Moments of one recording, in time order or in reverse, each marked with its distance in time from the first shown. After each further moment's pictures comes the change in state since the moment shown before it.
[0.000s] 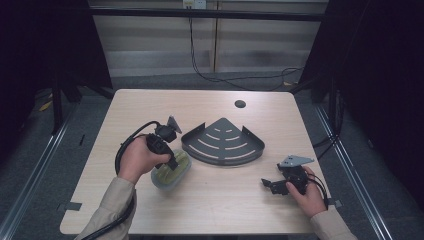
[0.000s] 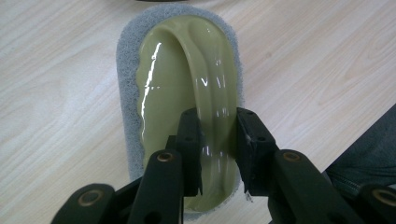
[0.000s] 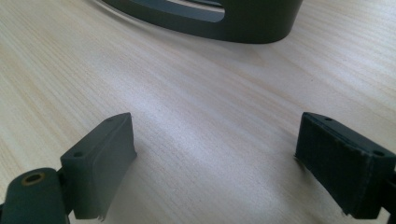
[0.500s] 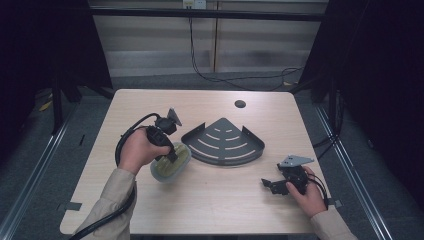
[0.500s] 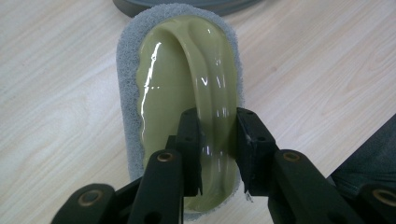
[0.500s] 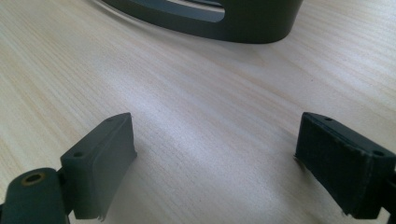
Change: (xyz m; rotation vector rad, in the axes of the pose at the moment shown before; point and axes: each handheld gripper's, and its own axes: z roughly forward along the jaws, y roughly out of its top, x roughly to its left) left arm 0.006 0.015 -0.014 -0.013 0.020 0.015; right arm 0.000 0.000 0.000 -0.001 0.000 0.002
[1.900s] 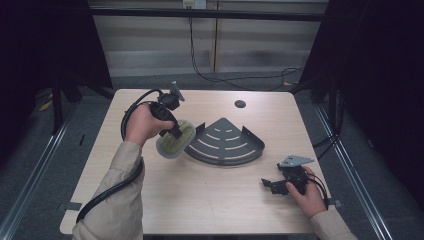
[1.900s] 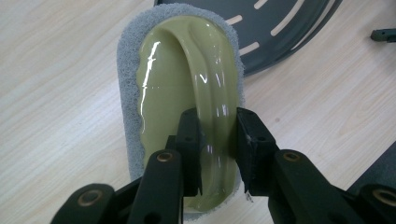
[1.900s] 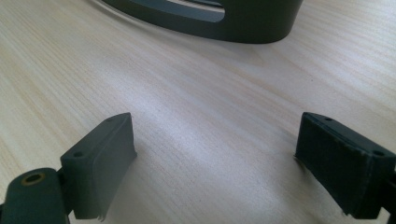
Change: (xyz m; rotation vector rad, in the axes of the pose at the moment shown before) left arm 0.019 0.046 -0.031 -0.076 0.011 0.008; right arm 0.000 0.000 0.000 -0.001 0.000 -0.002
